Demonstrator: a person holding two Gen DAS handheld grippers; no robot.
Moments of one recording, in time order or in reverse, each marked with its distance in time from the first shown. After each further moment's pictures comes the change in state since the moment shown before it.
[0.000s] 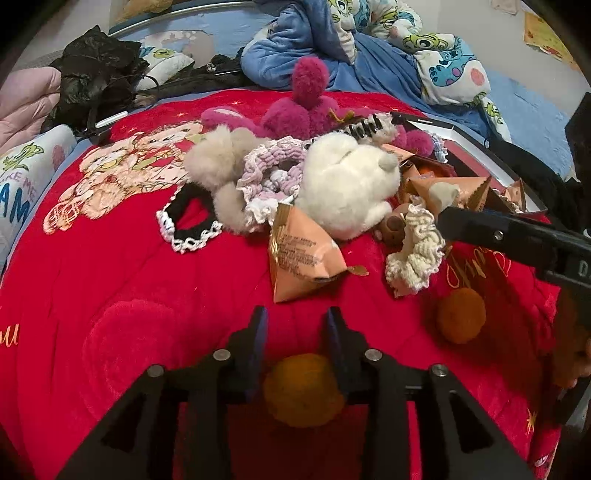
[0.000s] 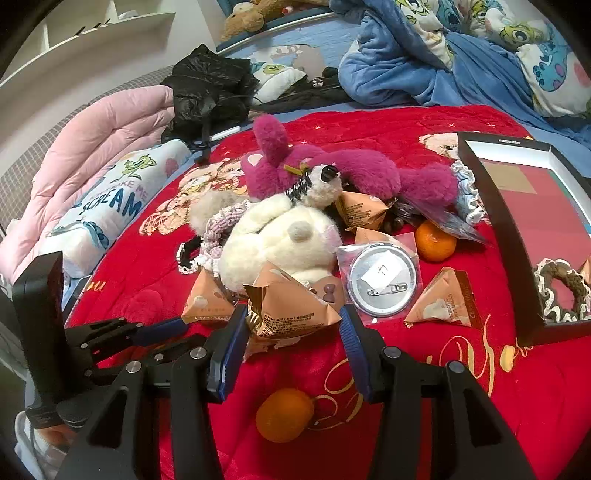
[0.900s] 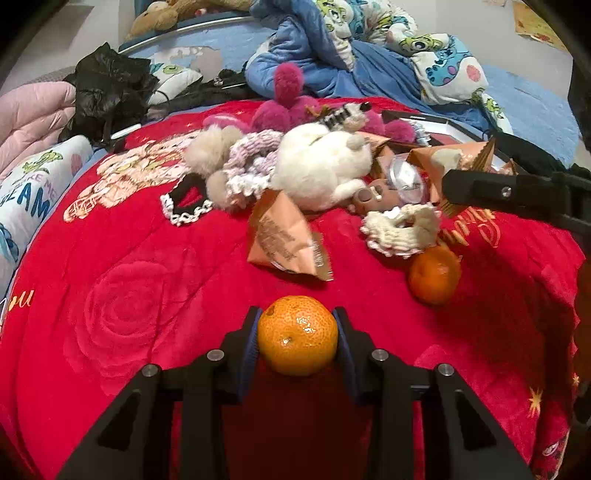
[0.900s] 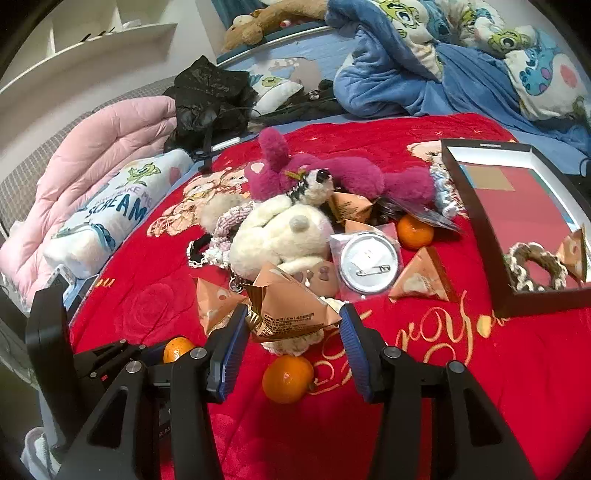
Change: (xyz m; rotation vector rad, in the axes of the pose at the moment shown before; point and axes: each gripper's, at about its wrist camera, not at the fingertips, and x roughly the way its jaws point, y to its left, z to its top) left arm -0.013 -0.047 -0.033 0.023 -0.059 0.075; right arm -0.035 0.001 -0.021 0.013 -0.052 -0.012
